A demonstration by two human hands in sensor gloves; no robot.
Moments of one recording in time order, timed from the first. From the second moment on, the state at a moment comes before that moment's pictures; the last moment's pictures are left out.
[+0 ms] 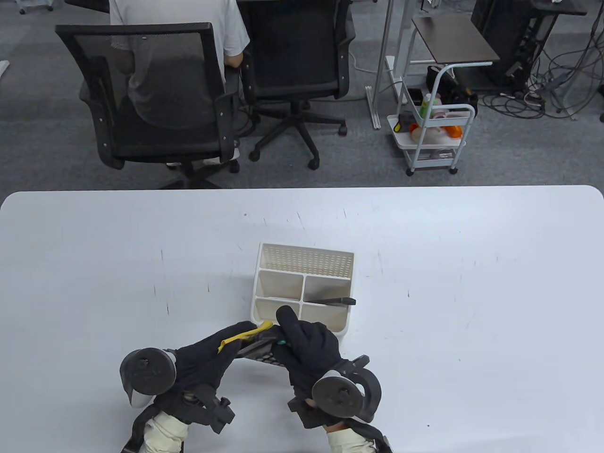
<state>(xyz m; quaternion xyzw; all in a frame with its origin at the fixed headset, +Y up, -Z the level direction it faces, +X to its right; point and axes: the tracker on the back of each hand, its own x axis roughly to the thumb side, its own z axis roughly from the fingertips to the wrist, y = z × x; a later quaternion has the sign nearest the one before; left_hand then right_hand) -0.231 -0.684 -0.265 0.12 -0.26 0.48 0.83 0.018 -0.681 -0.249 0.23 -0.28 0.87 0.35</state>
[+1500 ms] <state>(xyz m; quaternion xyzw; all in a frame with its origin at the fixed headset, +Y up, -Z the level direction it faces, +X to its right) -0.222 -0.674 -0.255 0.10 -0.28 0.53 0.79 0.005 -0.685 -0.245 0.24 -0.25 0.88 0.33</state>
